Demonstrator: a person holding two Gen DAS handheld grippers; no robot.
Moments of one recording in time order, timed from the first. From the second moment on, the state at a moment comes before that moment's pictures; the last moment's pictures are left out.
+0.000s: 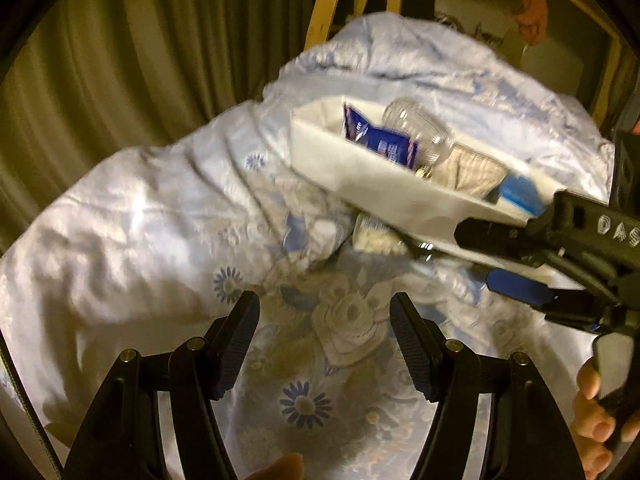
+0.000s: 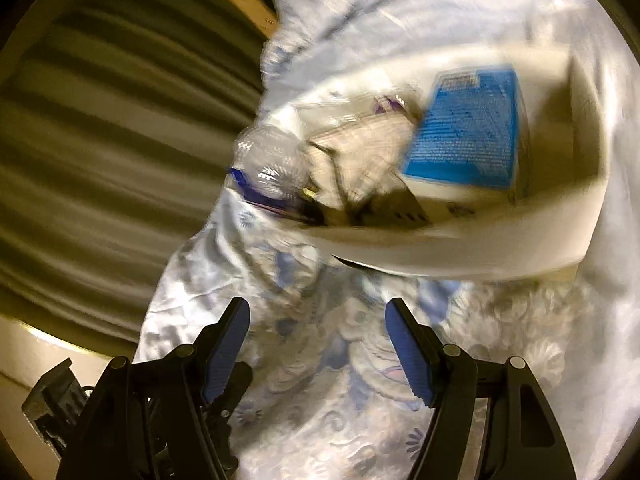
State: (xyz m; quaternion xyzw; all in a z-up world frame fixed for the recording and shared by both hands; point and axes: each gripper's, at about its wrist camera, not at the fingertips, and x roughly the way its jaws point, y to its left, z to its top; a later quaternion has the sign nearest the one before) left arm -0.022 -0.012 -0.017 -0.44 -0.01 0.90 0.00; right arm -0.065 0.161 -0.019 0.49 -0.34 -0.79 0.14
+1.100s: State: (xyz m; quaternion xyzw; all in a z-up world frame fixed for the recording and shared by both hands) left arm -0.040 0.000 -0.073 -0.52 0.08 0.84 -0.08; right arm -0.048 0.144 -0.092 0.44 -0.28 -0.84 0.13
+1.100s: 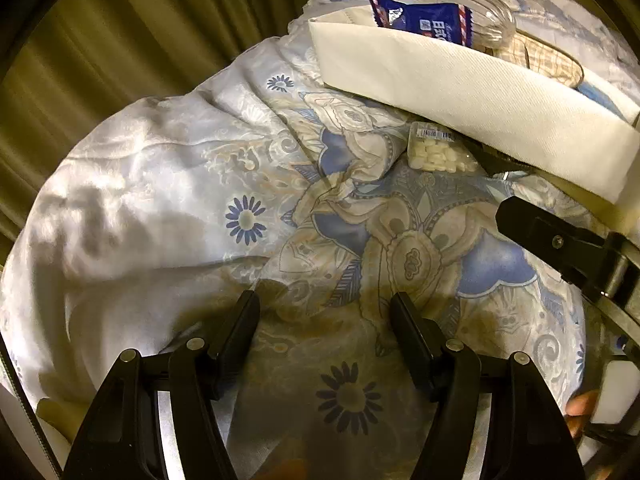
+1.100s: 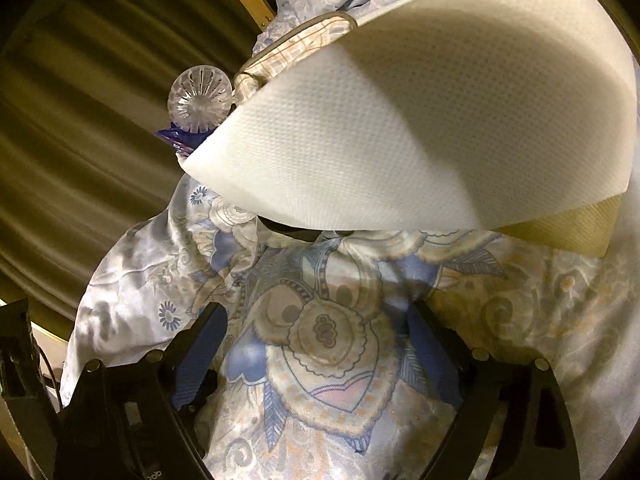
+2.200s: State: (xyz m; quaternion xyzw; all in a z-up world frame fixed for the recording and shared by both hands) left arm -0.082 -0.142 0.105 -0.49 0.07 0.86 0.12; right arm -0.088 0.068 -0.021 0.45 -0.25 -0.85 0.13
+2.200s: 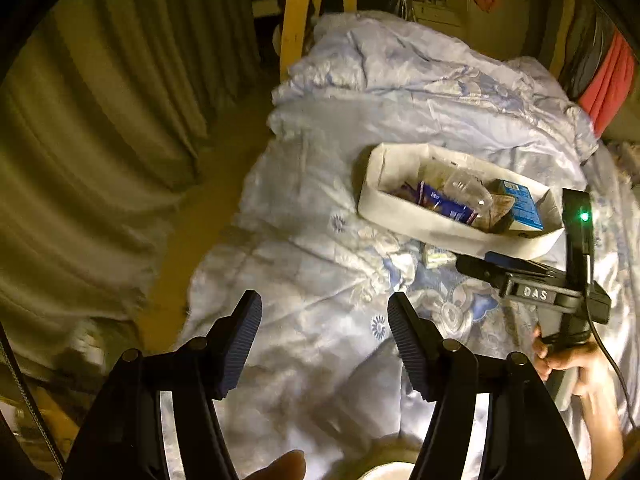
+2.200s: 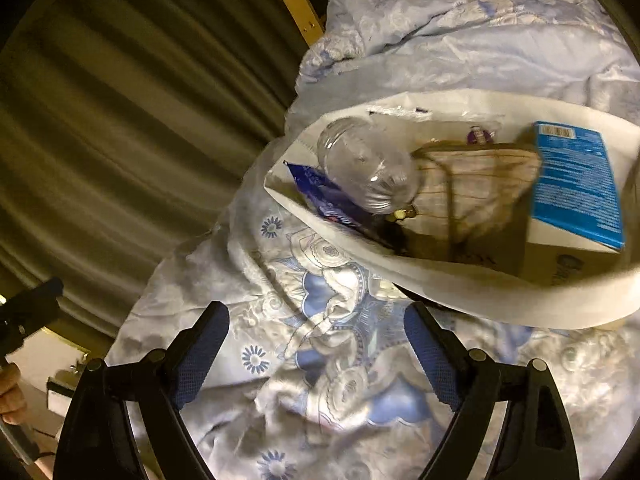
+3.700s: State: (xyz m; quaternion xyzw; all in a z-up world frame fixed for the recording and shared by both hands) left arm -0.089 -0.165 0.028 -0.53 -0.06 0.79 0.30; right arm -0.100 0.110 -0.091 0.53 -0.38 -0.75 0.11
